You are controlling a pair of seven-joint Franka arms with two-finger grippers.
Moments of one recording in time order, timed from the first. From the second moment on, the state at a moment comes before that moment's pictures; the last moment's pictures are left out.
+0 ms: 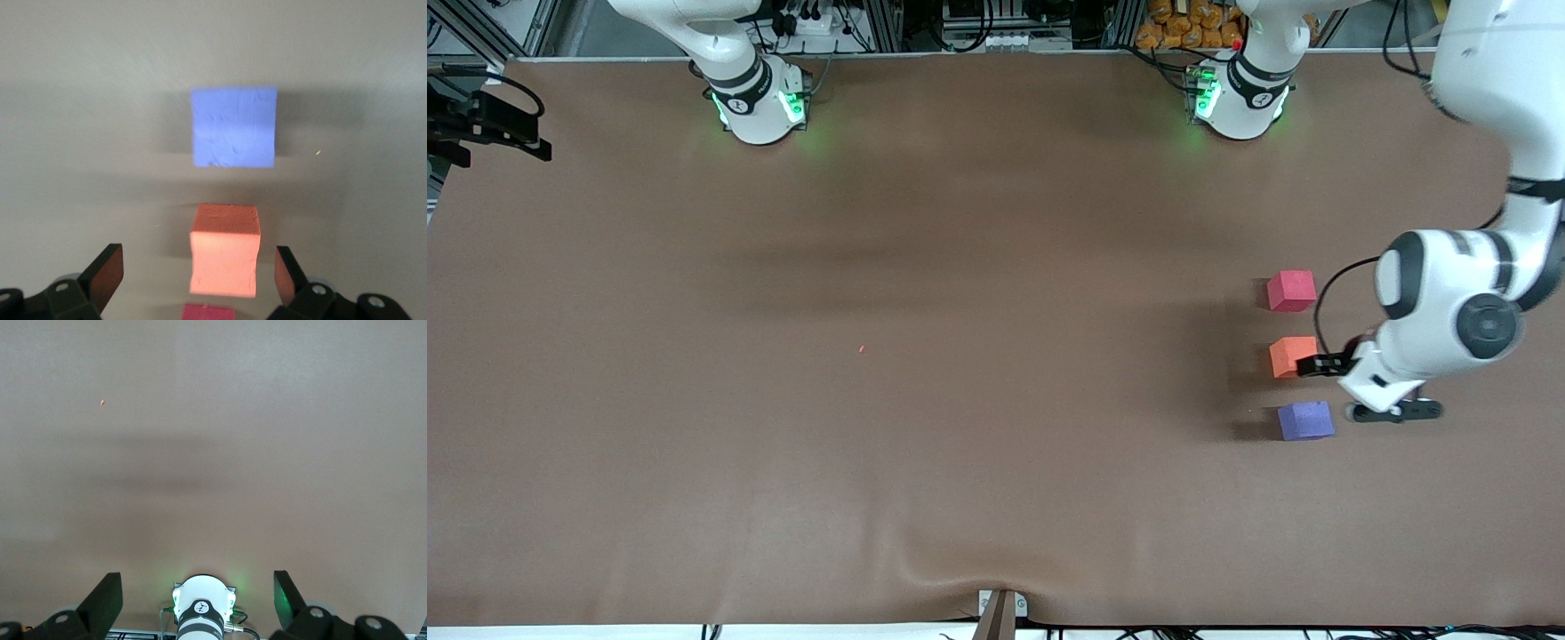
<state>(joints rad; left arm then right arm) 0.13 0.44 -0.13 -1.72 0.13 2.07 -0.11 0.03 -0.04 -0.08 -1.46 0.02 1.21 -0.11</state>
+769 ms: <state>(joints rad) 0.12 0.25 -0.17 -1.43 0.11 1.67 -0.12 0.03 -0.04 -0.08 -1.45 0.02 1.21 -0.11</state>
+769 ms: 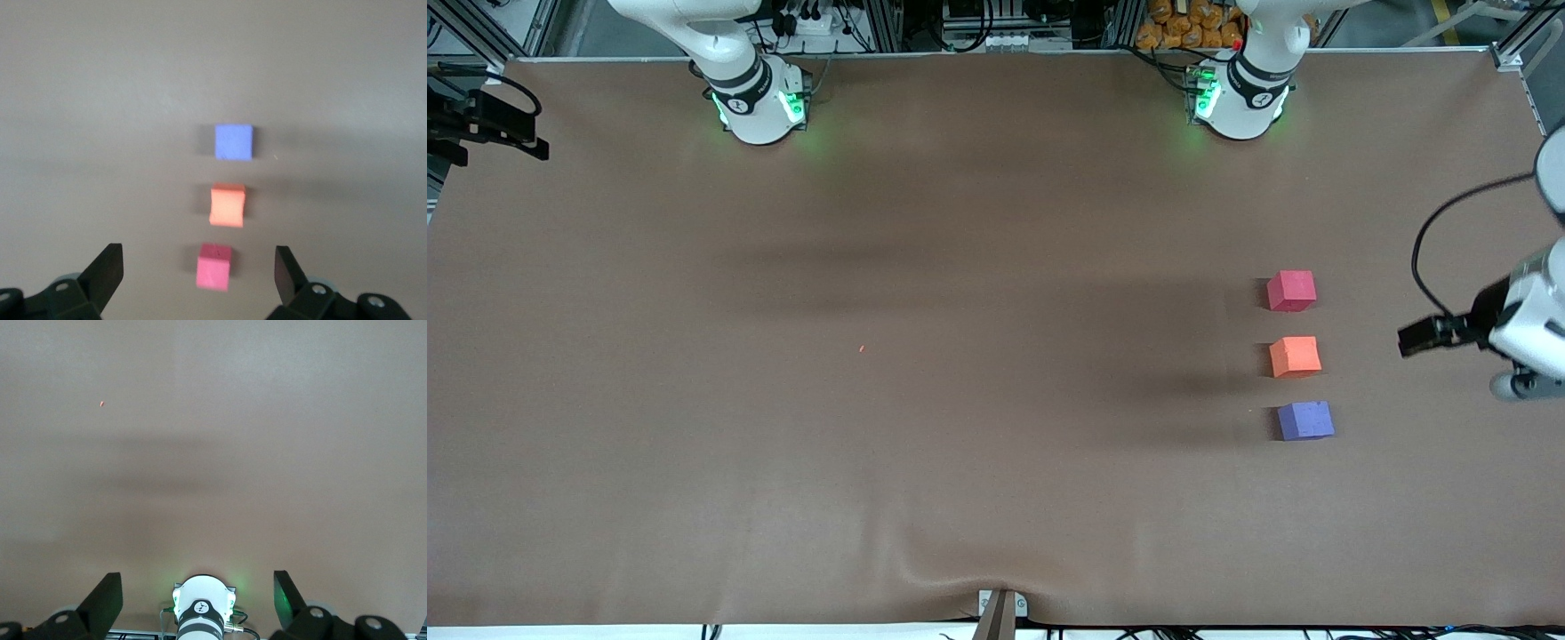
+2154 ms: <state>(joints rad) 0.05 0.00 -0.19 -1.57 0.01 1.56 -0.12 0.03 -0.04 -0.09 -1.44 0.02 1.20 -0.11</state>
